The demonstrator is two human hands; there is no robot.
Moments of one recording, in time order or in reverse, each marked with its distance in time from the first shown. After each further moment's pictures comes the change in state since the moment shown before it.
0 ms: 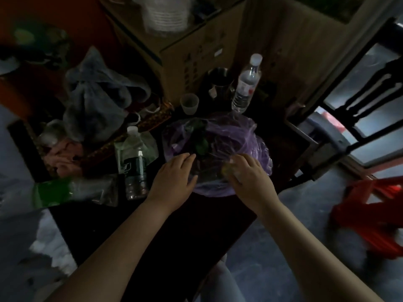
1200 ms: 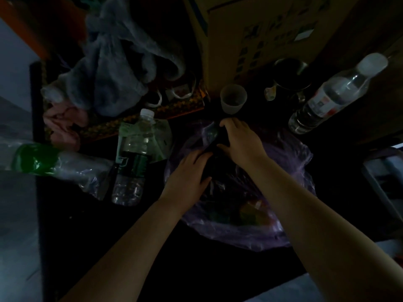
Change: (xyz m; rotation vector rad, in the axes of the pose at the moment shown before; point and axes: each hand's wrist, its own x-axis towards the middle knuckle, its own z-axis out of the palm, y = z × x) left_hand 0.089 -0.038 0.075 -0.247 0.063 -0.365; right_hand 0.225 0.033 0.121 -0.090 -0.382 -0.348
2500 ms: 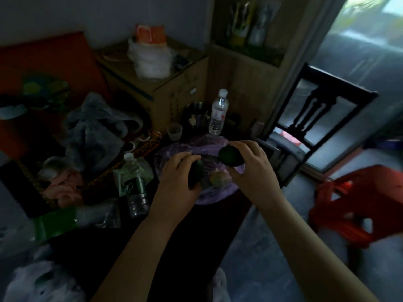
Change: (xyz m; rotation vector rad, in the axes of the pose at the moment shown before) left_hand -0.173 0.057 -0.153 -0.177 0.070 0.543; right_hand -0.271 -0.200 -0.113 0.032 0.679 0.435
